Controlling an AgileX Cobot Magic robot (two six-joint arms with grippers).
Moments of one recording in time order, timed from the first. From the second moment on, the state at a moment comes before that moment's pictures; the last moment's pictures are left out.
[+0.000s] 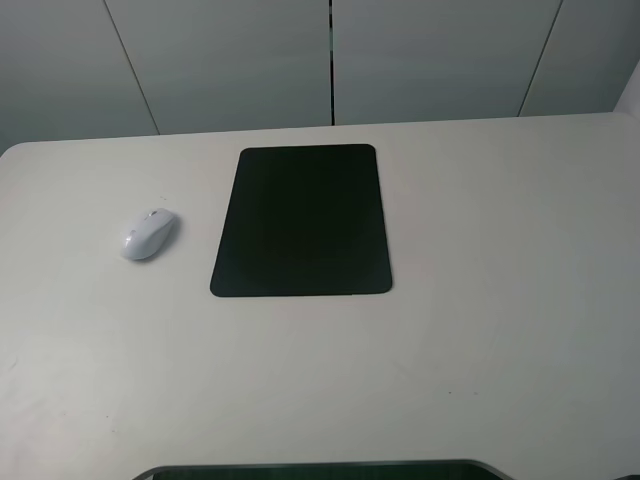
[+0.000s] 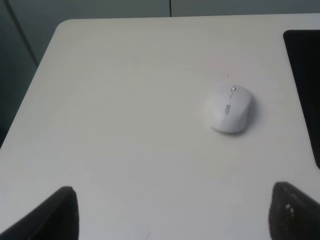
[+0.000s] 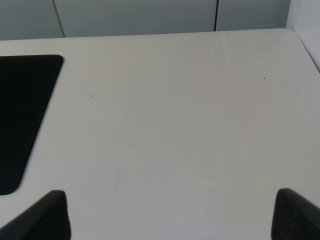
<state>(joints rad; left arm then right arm) 0.10 0.00 -0.51 0.02 1.09 0.01 -0.01 0.00 -0.51 0.02 1.10 0.01</state>
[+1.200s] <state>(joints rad) 0.10 0.00 -0.51 0.02 1.09 0.01 -0.01 0.00 -0.51 0.02 1.10 0.01</state>
